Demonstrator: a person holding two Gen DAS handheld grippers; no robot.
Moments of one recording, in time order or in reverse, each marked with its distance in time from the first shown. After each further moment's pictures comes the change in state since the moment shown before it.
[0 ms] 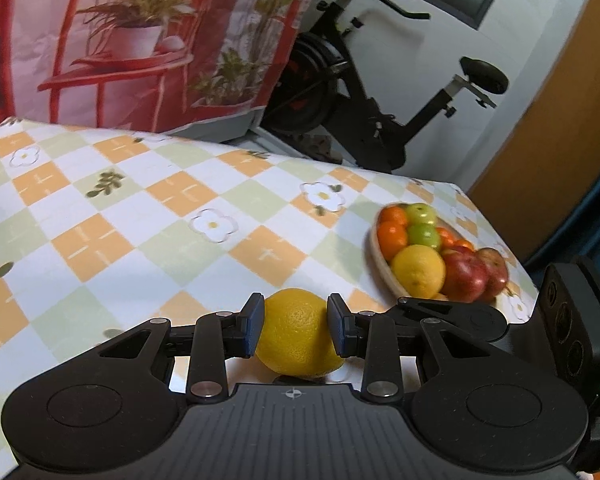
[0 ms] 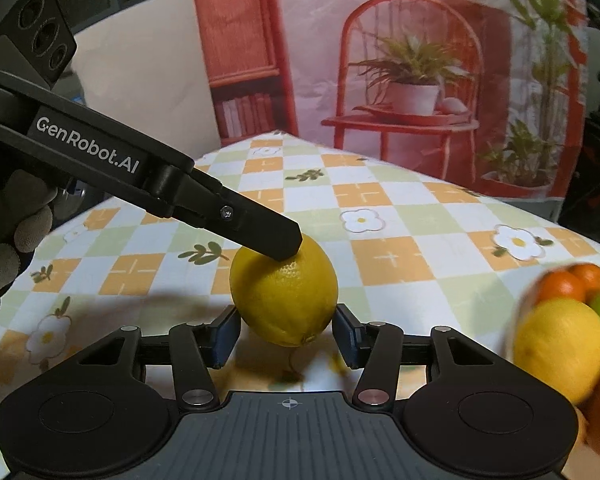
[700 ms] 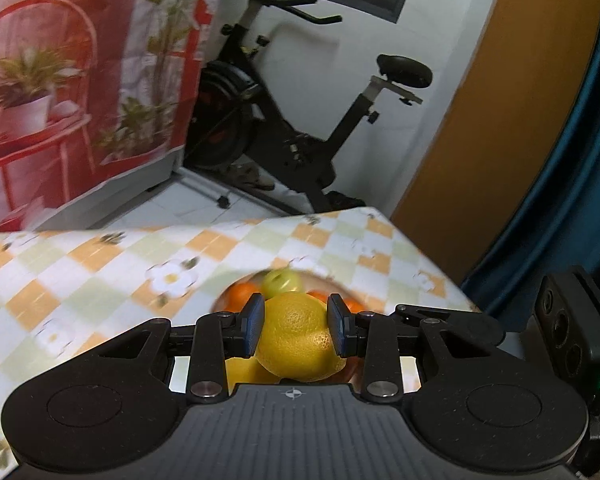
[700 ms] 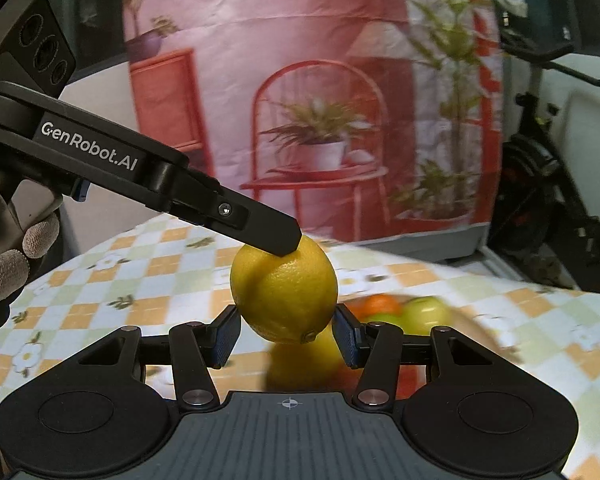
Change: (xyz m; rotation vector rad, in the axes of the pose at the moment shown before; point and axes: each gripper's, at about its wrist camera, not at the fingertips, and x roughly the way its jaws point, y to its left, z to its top) left arm 0.048 -0.134 0.056 0.165 -0.056 -0.105; right arm -0.134 -0.113 0.001 0.068 -0.159 -0.134
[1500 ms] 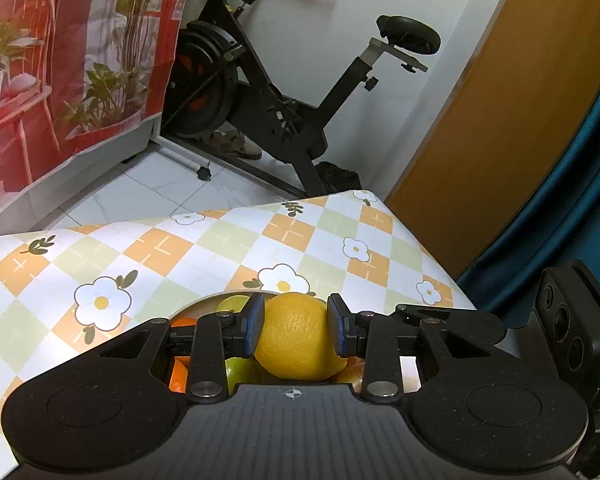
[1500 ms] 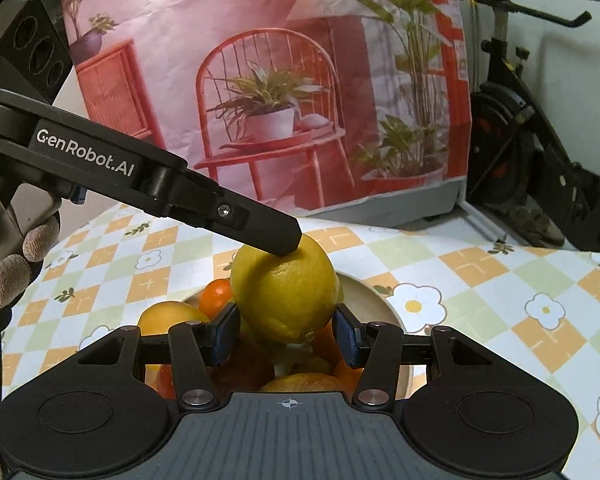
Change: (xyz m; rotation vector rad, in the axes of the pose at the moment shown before) left arm 0.084 -0.002 0.025 -0.020 0.118 -0.041; right arm 0.023 -0.099 -0.008 0.114 0.102 0.000
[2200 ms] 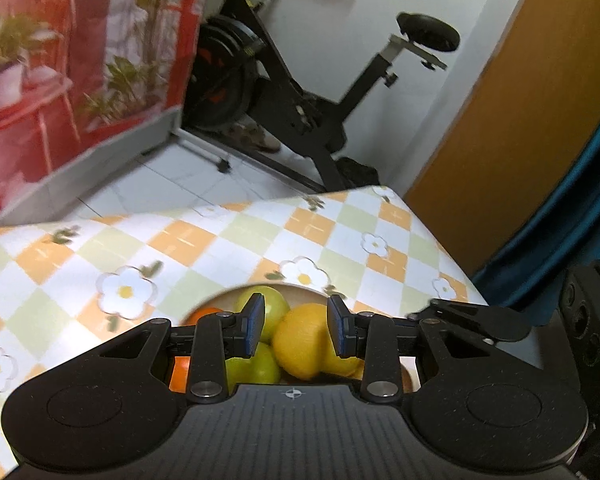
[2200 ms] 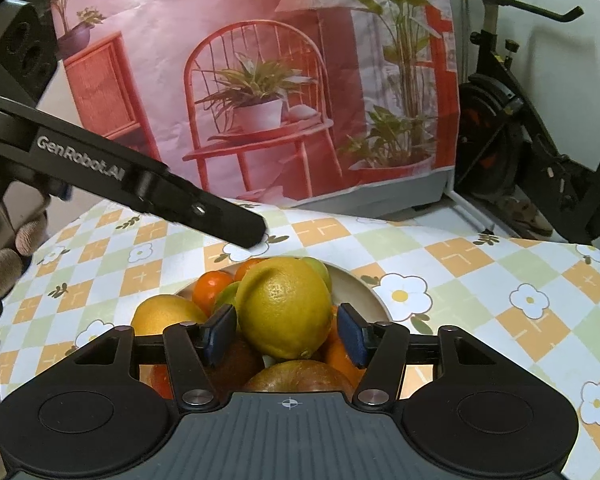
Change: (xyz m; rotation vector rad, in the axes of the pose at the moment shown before) left arm -0.016 0.004 0.000 -0.017 0.009 0.066; right arm -0.009 0.003 0.005 0.008 0.031 -0.047
